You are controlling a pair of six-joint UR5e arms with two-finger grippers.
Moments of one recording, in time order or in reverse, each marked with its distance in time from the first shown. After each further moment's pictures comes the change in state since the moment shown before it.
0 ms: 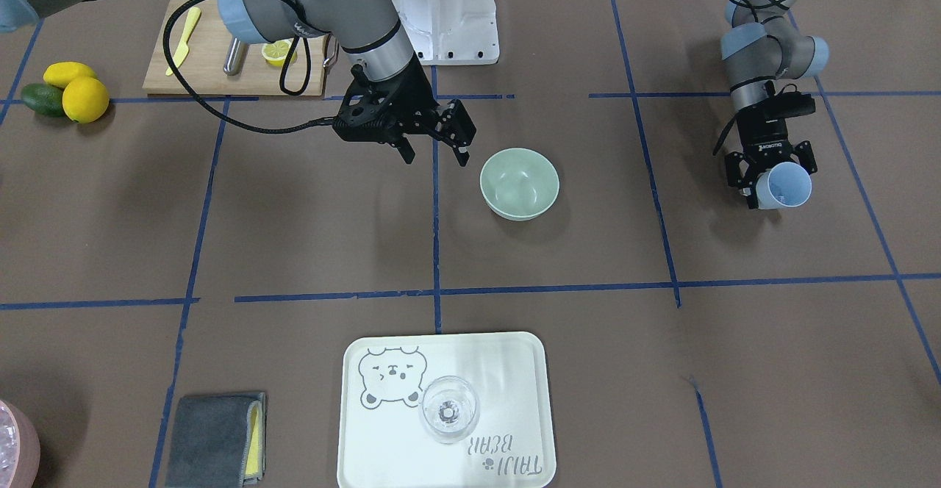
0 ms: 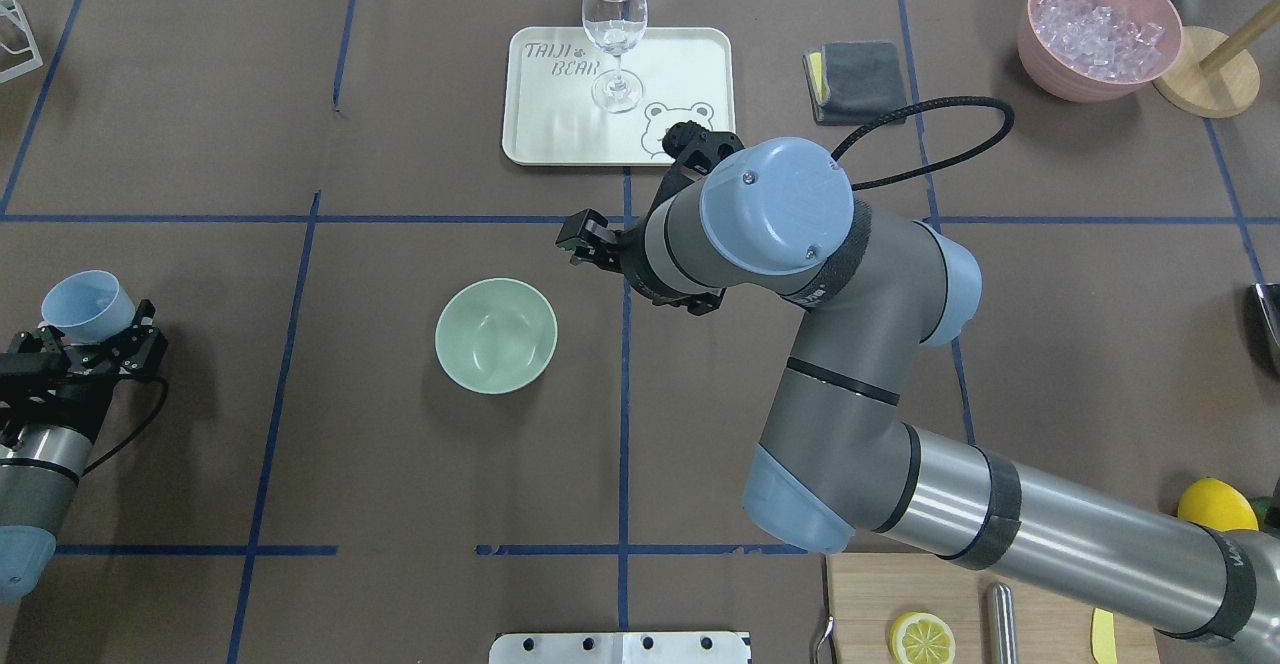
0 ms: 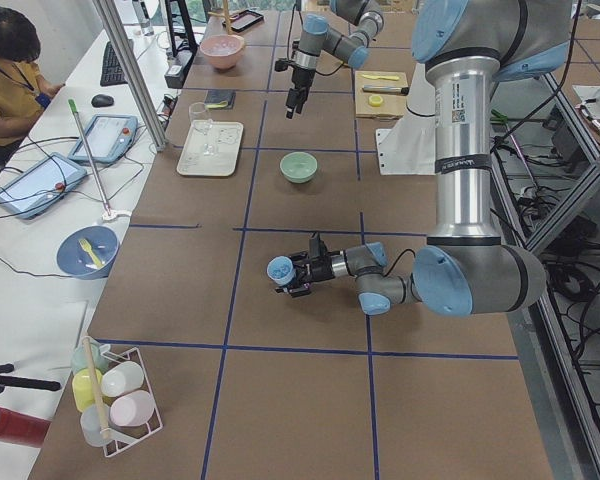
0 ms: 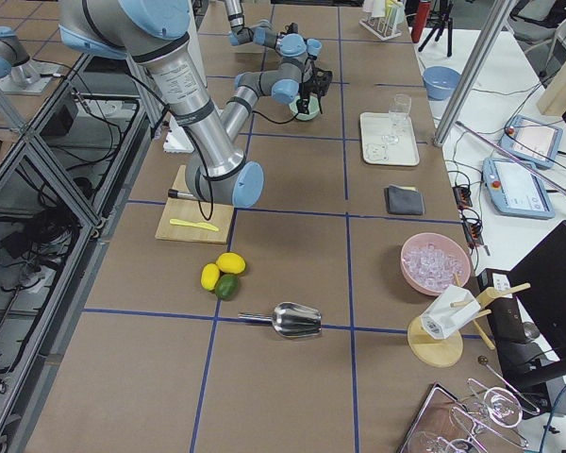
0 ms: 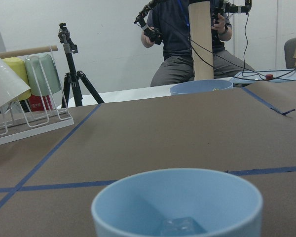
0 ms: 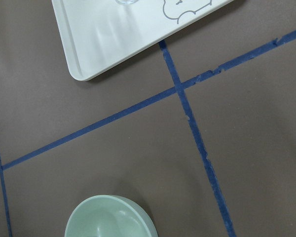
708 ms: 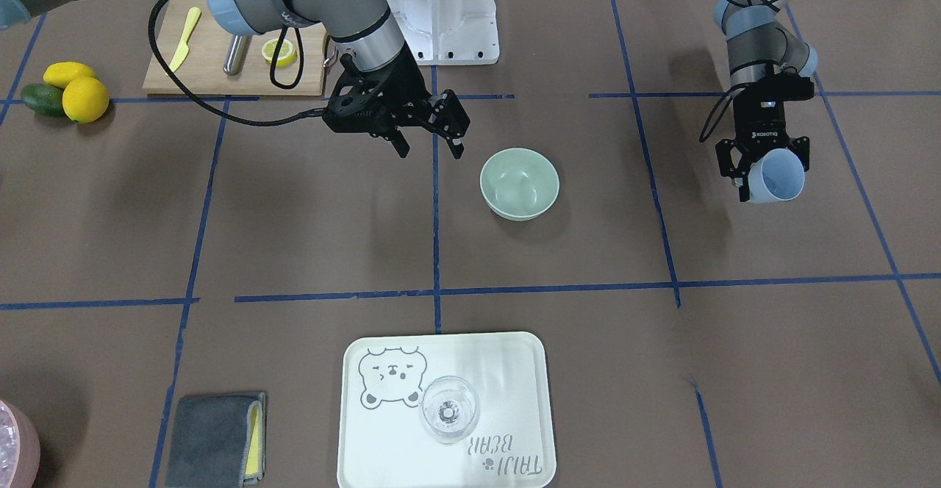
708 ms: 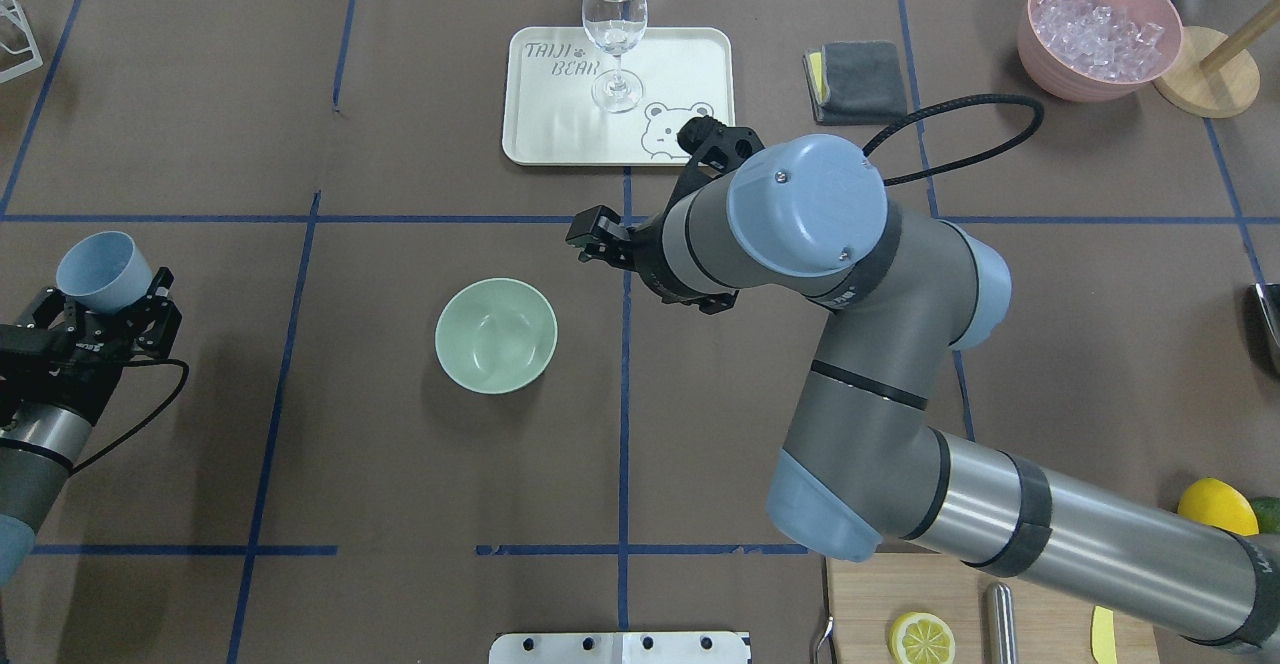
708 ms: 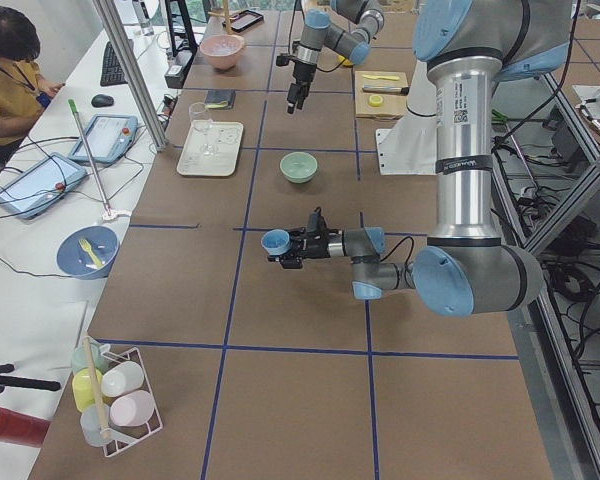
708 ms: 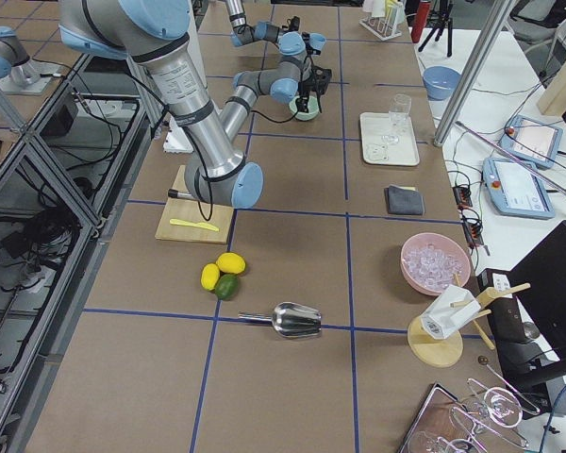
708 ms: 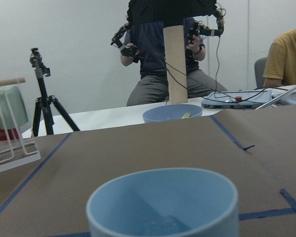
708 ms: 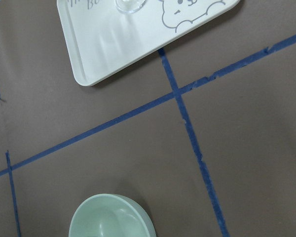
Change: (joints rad) left arm -0.038 -0.039 -0.098 -0.289 -0.062 0.457; right arm 0.017 -0.052 0.077 -0.001 0.000 0.000
